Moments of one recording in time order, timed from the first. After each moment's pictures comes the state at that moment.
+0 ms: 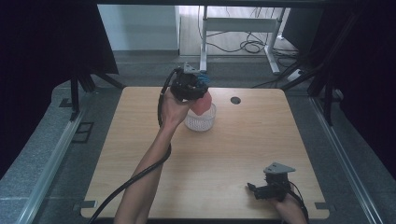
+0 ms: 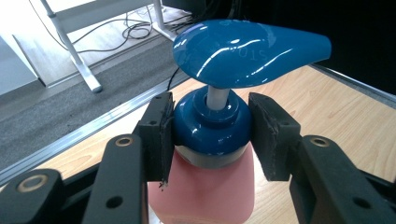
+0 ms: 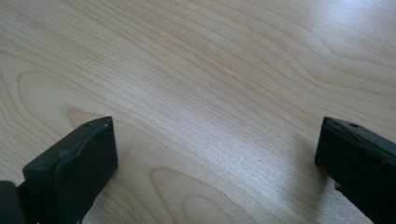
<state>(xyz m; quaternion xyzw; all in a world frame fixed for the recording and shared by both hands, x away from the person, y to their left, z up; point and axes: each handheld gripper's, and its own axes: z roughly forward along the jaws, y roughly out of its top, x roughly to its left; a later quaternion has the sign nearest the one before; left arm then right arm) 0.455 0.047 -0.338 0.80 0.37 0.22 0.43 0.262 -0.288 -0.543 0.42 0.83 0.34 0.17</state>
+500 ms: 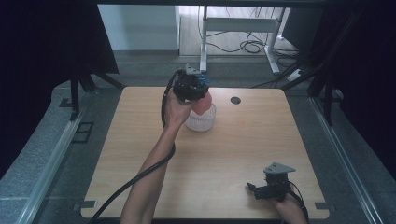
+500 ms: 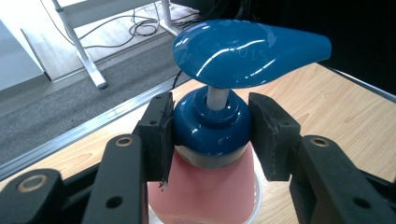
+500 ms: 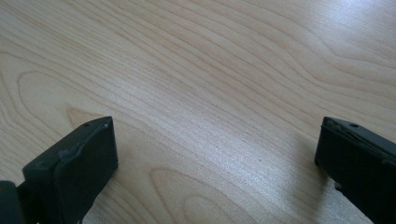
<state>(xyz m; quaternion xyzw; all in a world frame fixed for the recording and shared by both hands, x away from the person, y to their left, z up) 0.468 0.042 -0.355 0.79 0.38 0.22 0.43 0.262 -0.288 -0.543 0.42 0.83 0.34 0.17</state>
